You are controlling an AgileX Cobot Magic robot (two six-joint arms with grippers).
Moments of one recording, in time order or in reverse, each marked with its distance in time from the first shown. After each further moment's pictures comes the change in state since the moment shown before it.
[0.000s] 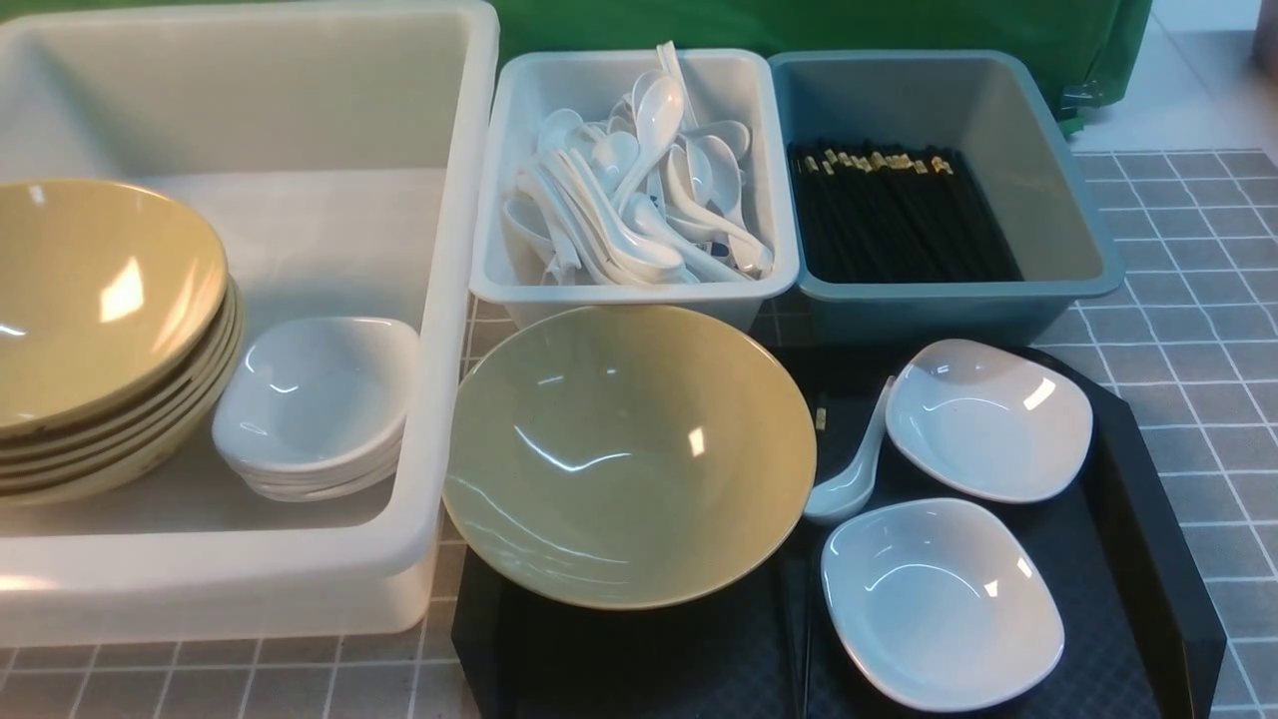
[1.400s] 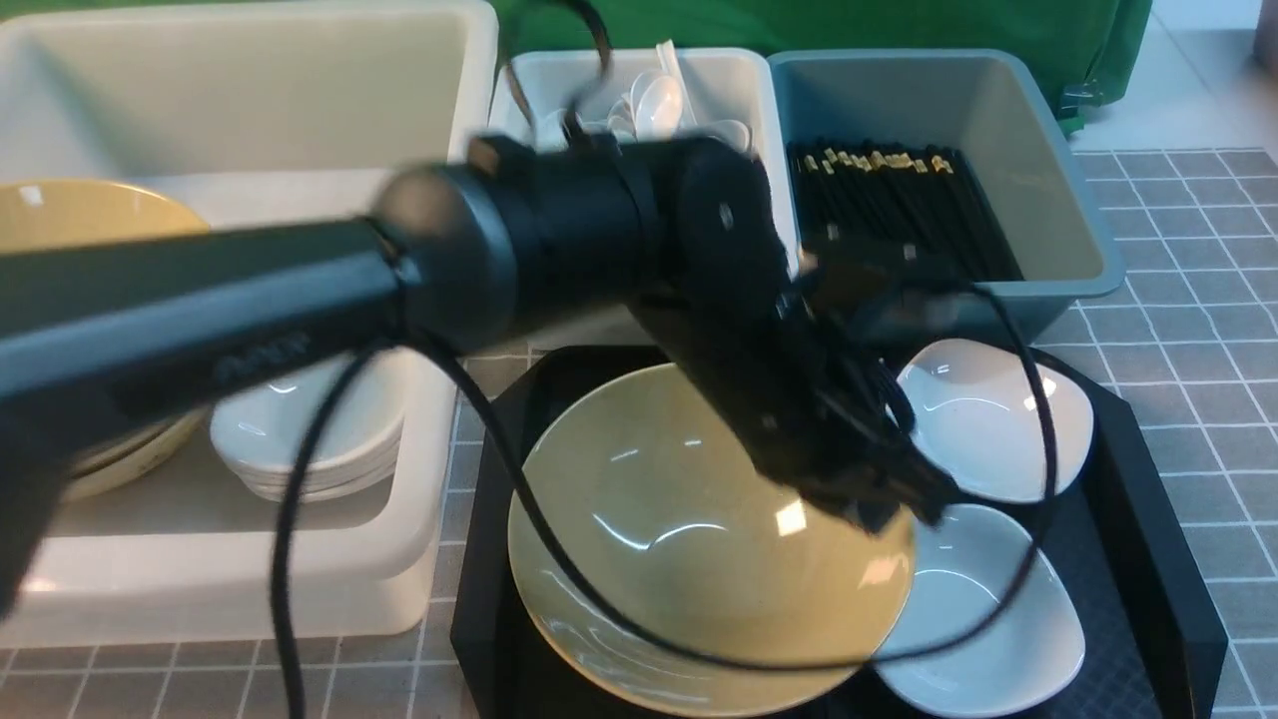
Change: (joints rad) right arm 0.080 0.316 0.032 0.319 0.515 -0.525; left arm -0.724 1.416 -0.820 -0.434 0.764 0.443
